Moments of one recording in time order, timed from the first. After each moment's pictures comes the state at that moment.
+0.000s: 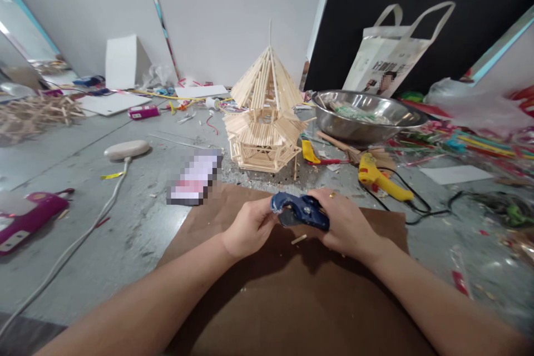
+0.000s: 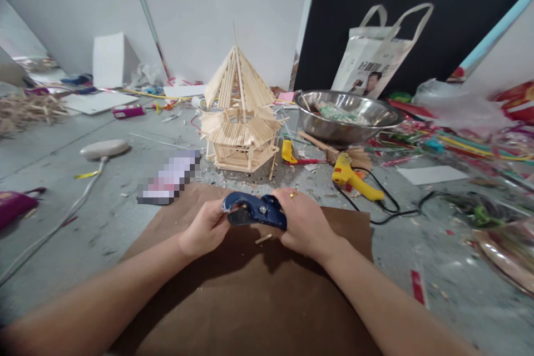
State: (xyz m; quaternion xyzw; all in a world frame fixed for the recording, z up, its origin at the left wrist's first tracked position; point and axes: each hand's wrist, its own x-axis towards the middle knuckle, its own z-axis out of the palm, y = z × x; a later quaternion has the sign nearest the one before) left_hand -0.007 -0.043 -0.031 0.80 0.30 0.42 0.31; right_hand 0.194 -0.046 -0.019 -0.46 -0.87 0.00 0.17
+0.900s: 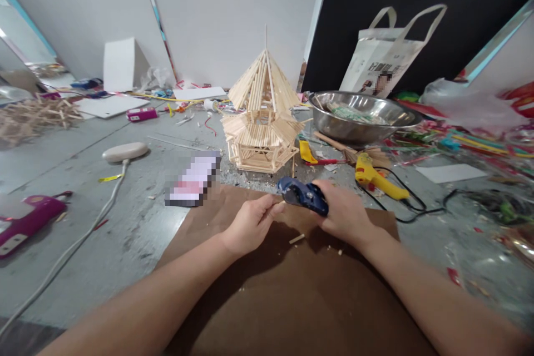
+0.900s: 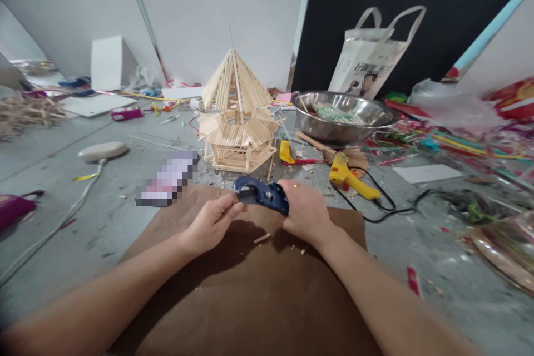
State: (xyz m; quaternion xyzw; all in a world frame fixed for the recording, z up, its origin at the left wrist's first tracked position) left_hand -0.004 -0.042 -0.034 0.78 0.42 0.35 0.30; right_hand 0.204 -0.032 -0.023 -0.55 -0.82 -0.08 0.12
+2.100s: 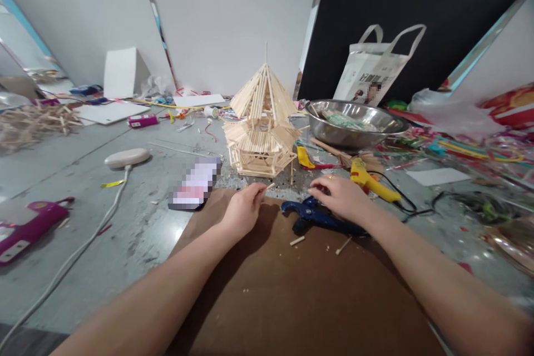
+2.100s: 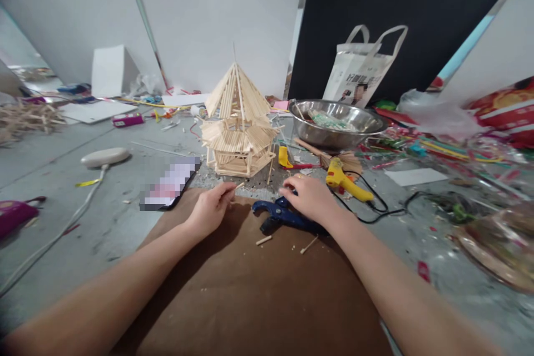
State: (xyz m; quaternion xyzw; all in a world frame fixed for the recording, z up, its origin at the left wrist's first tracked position) left_hand -0.019 -0.015 -0.046 0.76 0.48 0.37 0.22; right_hand 0.215 -0.005 -0.001 -0.57 -0.81 0.01 0.08
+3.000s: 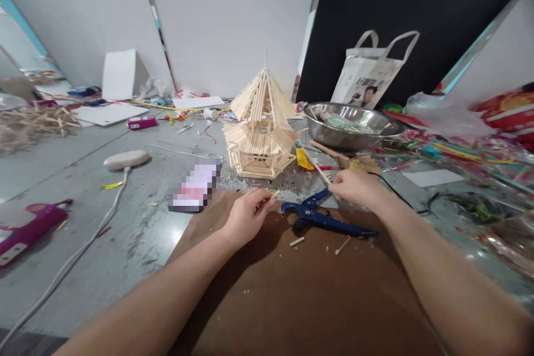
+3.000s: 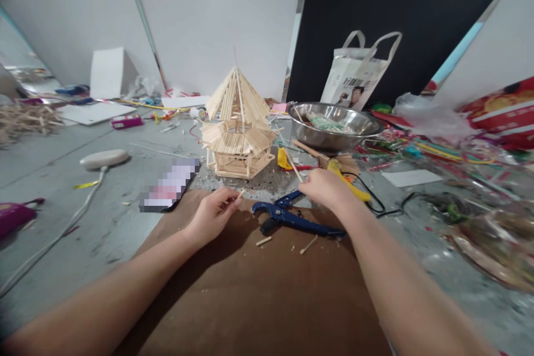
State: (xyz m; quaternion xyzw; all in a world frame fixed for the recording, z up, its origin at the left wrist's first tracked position) left_hand -0.014 -0.027 -0.035 0.78 0.43 0.41 0.22; right_hand 0.222 0.004 0.032 -0.75 -0.66 0.09 -0.03
